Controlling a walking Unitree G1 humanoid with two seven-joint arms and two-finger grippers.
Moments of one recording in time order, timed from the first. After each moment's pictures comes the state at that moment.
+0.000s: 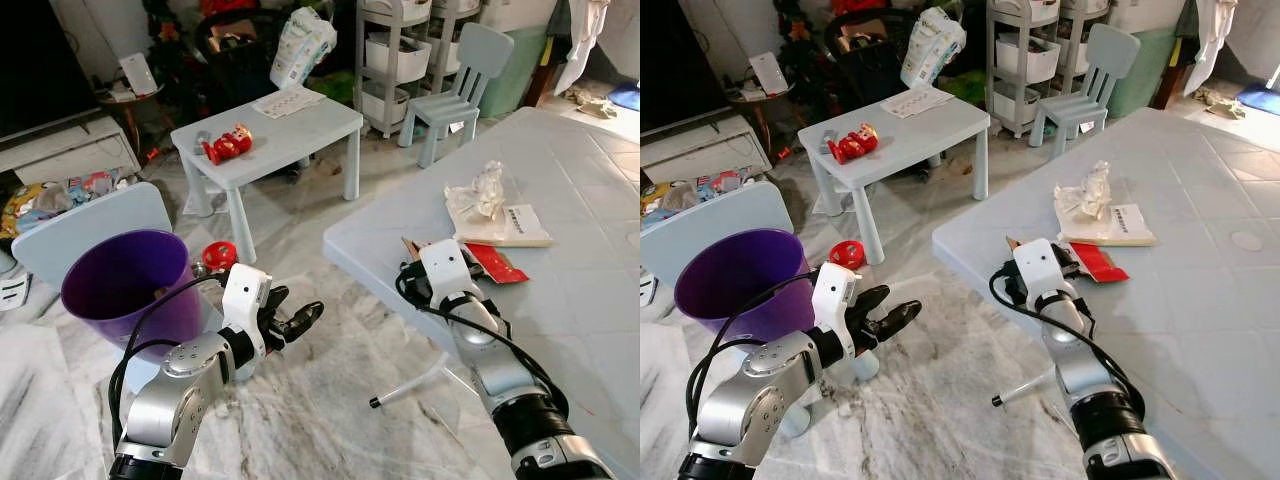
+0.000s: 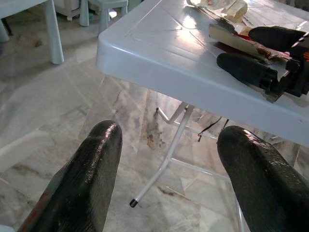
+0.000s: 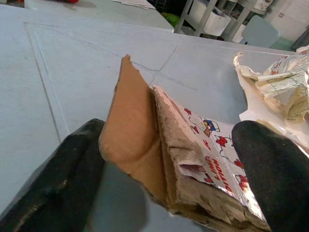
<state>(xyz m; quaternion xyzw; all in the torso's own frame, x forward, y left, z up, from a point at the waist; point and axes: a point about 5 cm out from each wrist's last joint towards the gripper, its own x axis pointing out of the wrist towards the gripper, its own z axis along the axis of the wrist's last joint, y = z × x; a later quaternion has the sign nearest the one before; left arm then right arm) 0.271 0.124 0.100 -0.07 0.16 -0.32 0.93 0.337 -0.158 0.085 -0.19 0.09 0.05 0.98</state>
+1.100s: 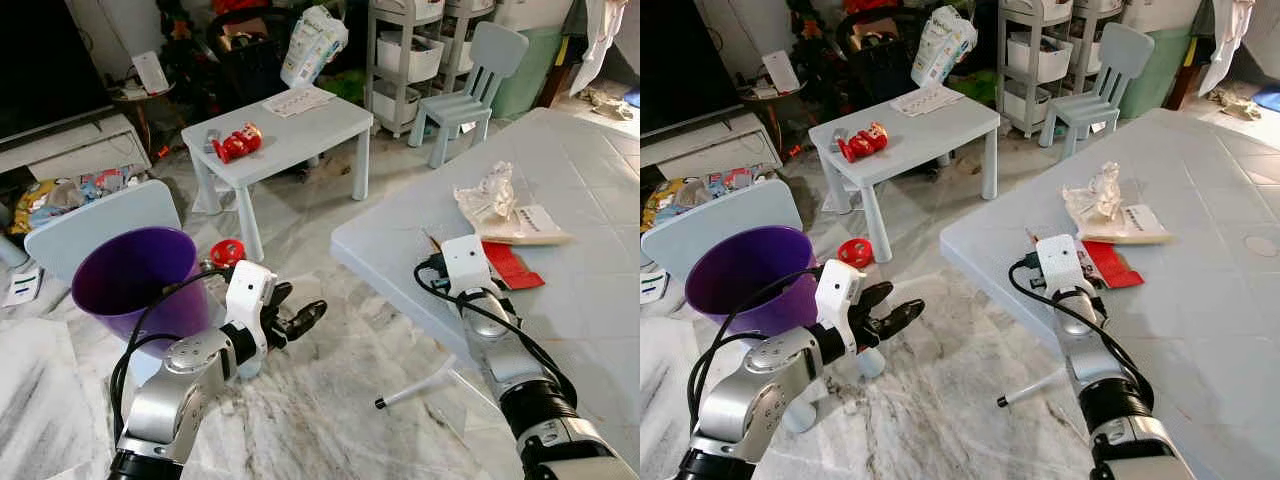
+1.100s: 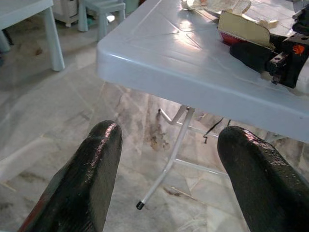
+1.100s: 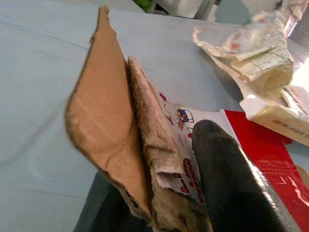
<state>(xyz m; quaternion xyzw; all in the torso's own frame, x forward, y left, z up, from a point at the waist) 0.273 0.120 0.105 -0.05 0.15 -0.34 0.93 0.343 -0.184 0.081 -0.18 0.11 -0.03 0.98</state>
